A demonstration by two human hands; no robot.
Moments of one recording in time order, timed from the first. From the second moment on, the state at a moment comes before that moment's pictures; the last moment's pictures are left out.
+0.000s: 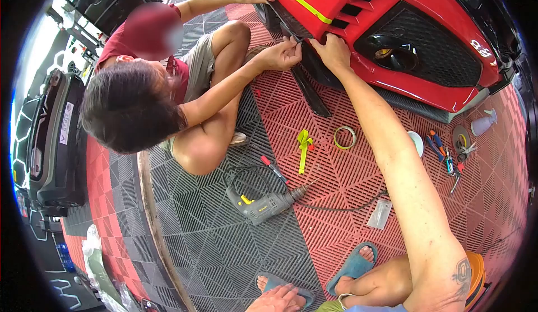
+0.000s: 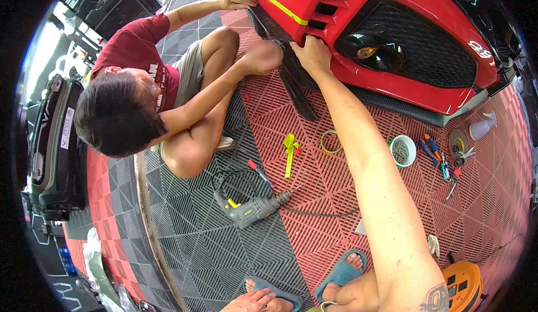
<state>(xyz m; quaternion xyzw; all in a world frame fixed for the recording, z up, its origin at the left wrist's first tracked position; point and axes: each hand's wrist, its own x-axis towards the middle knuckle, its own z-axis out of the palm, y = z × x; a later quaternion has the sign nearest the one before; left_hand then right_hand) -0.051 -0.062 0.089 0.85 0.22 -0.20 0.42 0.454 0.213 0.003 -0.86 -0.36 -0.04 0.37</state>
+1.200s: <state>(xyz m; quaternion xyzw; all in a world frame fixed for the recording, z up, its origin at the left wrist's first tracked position) -0.053 -0.059 0.089 0.86 0.22 -0.18 0.43 0.452 0.213 -0.001 -0.85 -0.37 -0.06 0.37</state>
